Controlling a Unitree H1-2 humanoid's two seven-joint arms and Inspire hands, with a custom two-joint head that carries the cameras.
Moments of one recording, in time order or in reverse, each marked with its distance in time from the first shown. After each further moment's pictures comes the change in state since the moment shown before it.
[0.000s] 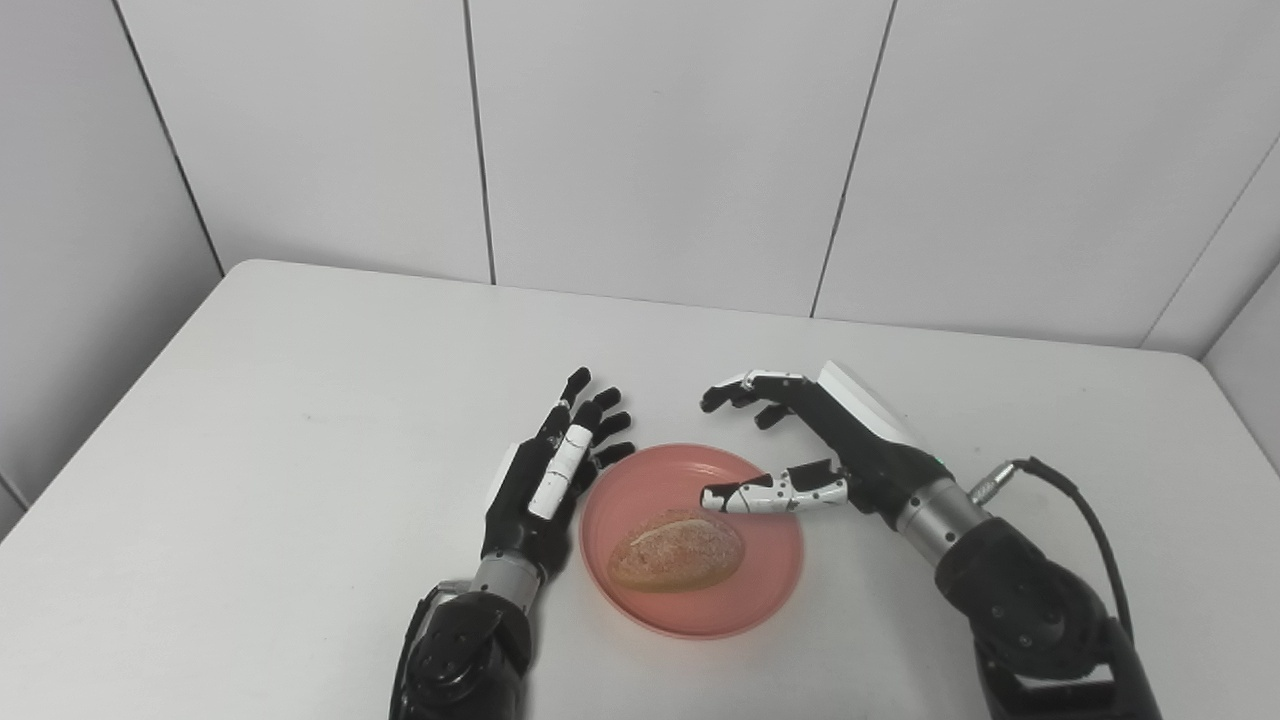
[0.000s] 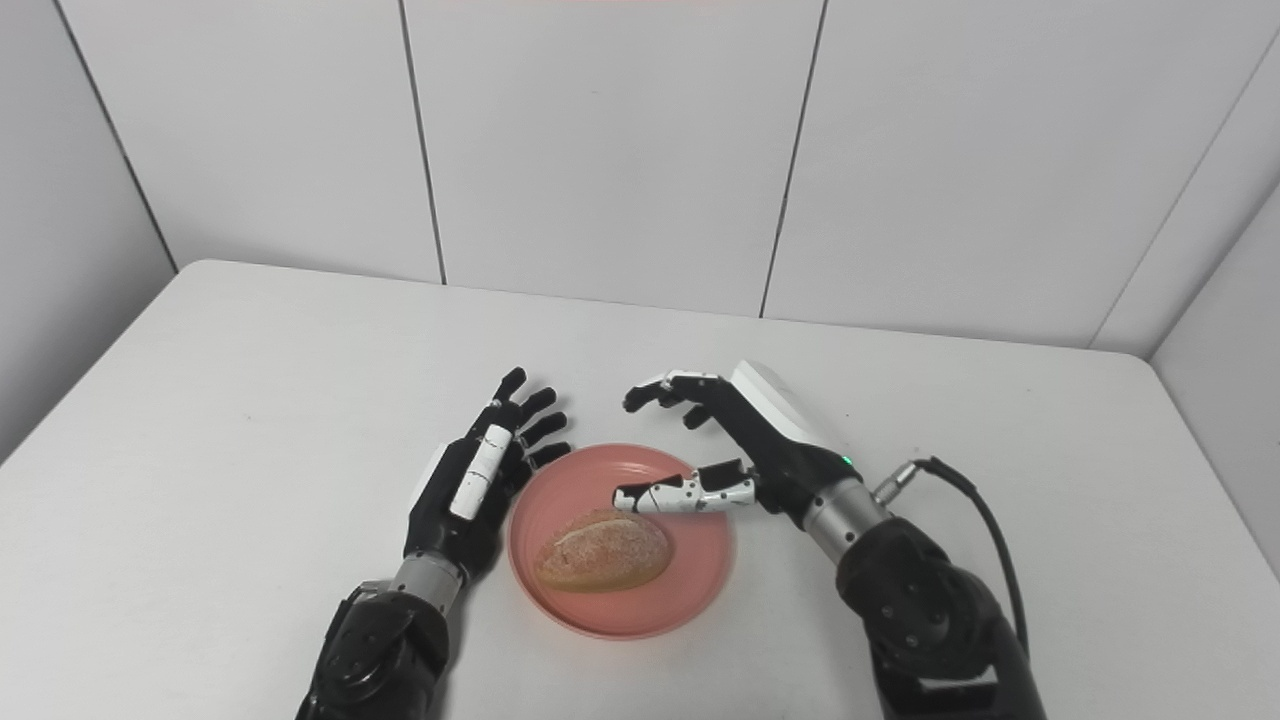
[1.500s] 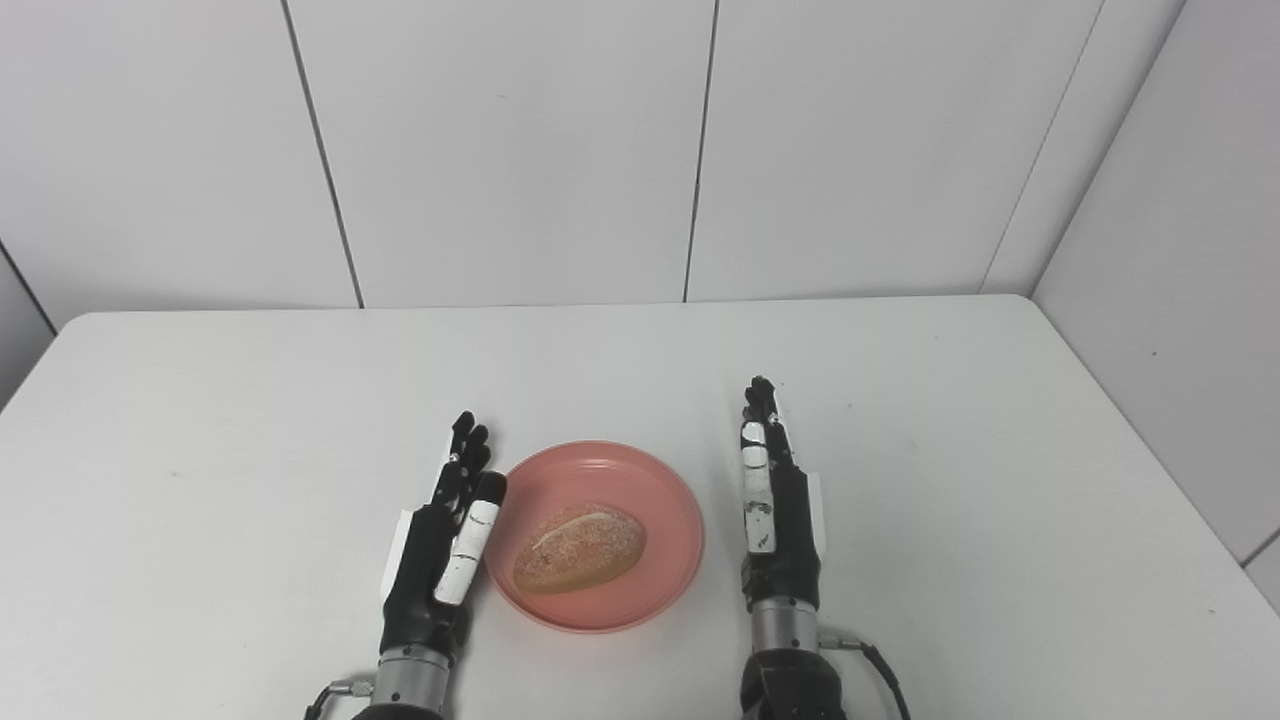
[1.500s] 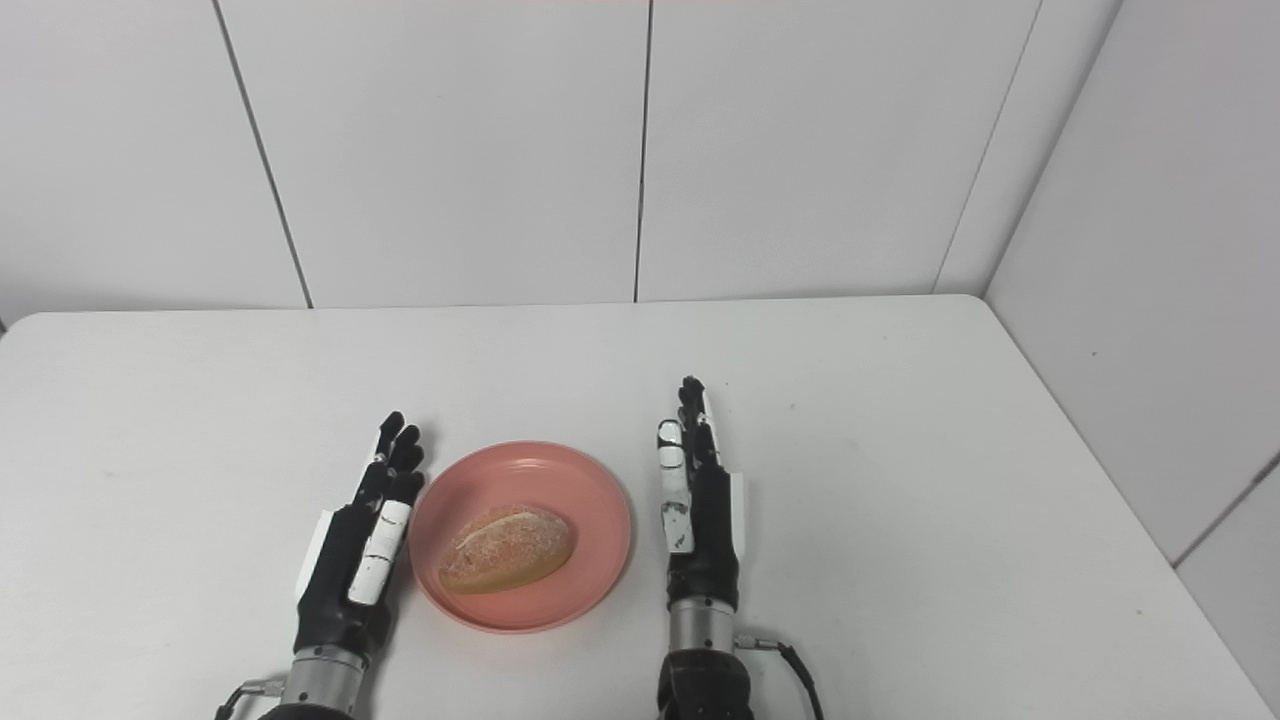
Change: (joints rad) left arm 0.160 0.013 -0.120 -0.109 0.223 -0.213 0.071; right arm 0.185 0.286 -0.022 0.379 0.425 -0.403 -0.739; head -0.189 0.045
